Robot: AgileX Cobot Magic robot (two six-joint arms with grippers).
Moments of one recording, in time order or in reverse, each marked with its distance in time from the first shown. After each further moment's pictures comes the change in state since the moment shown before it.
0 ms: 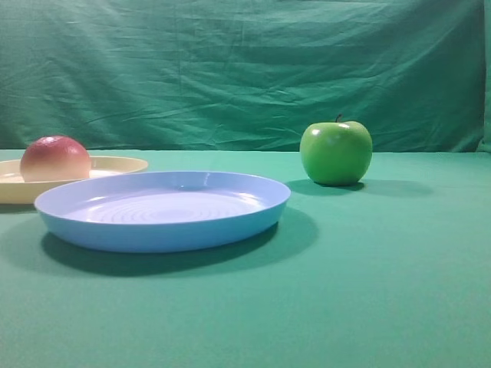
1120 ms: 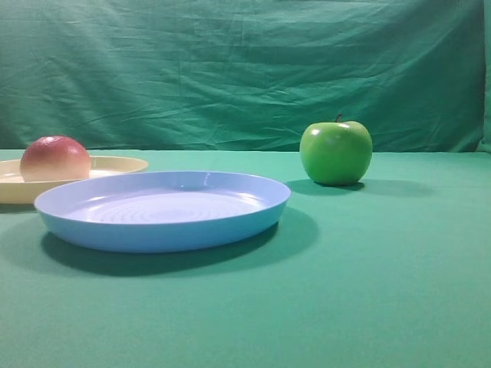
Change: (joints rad) left arm 0.000 0.000 0.000 0.000 0.000 0.000; right arm 0.337 0.797 -0.551 0.009 0.245 -0.266
